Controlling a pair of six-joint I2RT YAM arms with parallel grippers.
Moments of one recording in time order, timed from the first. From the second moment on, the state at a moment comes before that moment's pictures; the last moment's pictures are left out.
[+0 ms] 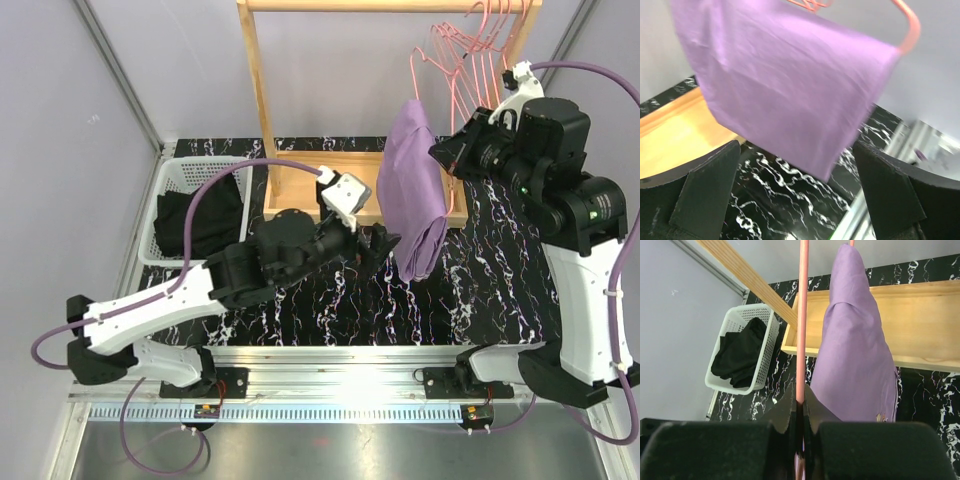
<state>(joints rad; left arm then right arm) -1.23 1.26 1.40 -0.20 -0.31 -0.13 0.37 1.33 2.11 -1.08 -0.06 0.48</state>
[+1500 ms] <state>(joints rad) -1.30 1.58 1.59 -0.06 -0.56 -0.08 0.37 1.27 2.10 -1.07 0.06 0.57</state>
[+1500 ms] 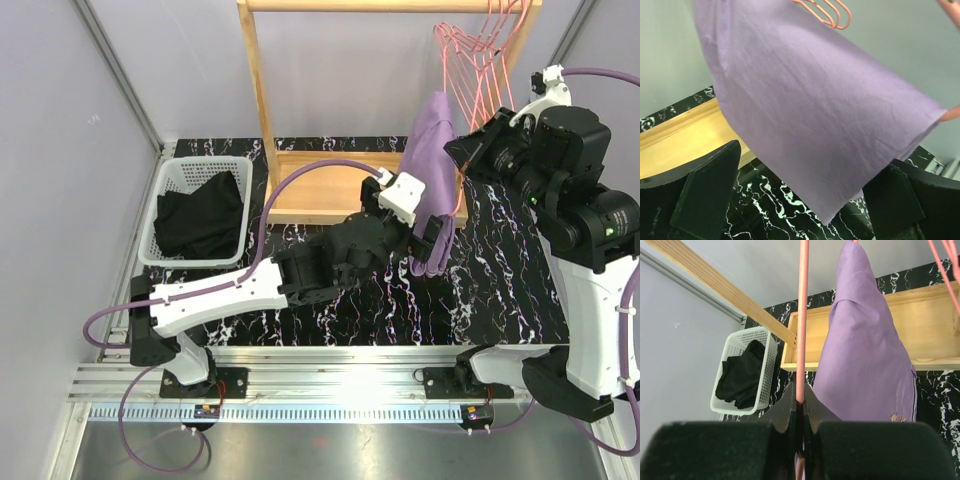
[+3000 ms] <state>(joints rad) -1.27 1.51 1.58 0.00 -0.41 0.06 0.37 1.24 2.11 -1.13 0.03 0.52</state>
